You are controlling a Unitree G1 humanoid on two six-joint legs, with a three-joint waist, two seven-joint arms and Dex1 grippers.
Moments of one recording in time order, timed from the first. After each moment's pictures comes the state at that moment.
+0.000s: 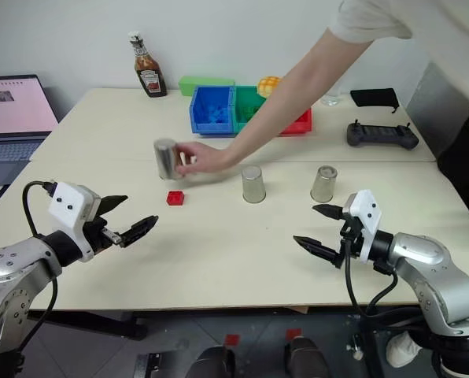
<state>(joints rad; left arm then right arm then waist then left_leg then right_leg) -0.04 0.77 0.36 -0.38 -0.45 0.62 -0.62 -0.18 -0.68 -0.08 -0.43 0.55 0.55 0.84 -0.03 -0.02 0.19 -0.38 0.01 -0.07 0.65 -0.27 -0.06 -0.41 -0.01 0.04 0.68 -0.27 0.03</state>
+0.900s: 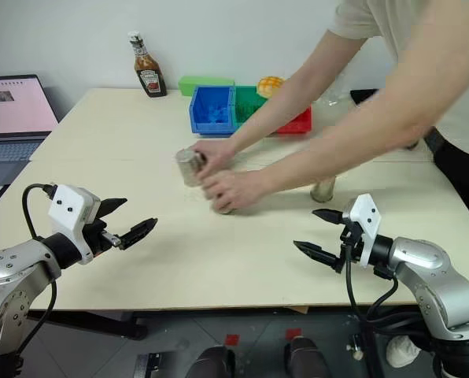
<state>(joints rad) -0.03 0.77 0.36 -0.38 -0.45 0.62 -0.62 -0.15 -0.68 -0.07 -0.43 0.55 0.53 0.85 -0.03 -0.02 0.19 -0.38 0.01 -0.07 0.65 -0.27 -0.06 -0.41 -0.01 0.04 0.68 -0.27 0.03</state>
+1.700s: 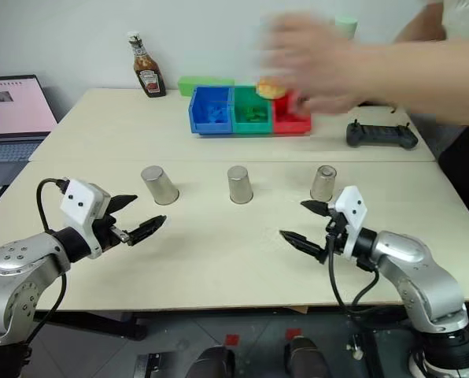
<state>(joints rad) -0.09 0.77 0.30 -0.35 -0.45 0.63 -0.65 -0.27 -0.55 0.03 -0.42 0.51 0.58 0.71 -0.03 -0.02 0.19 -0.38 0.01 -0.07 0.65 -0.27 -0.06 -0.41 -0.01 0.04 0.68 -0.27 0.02</state>
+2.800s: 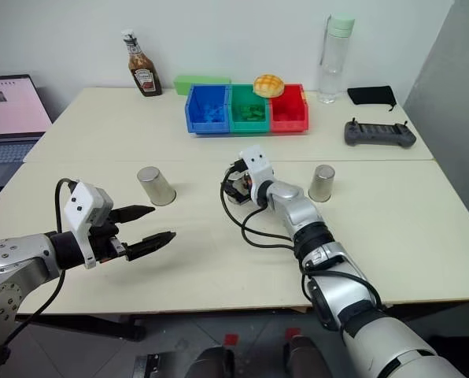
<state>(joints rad) -0.07 0.87 0.33 -0.45 -0.61 0.76 -0.79 -1.06 0.03 0.12 0.95 0.14 0.22 0.43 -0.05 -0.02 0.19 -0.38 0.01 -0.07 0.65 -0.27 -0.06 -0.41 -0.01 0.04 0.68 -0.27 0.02</state>
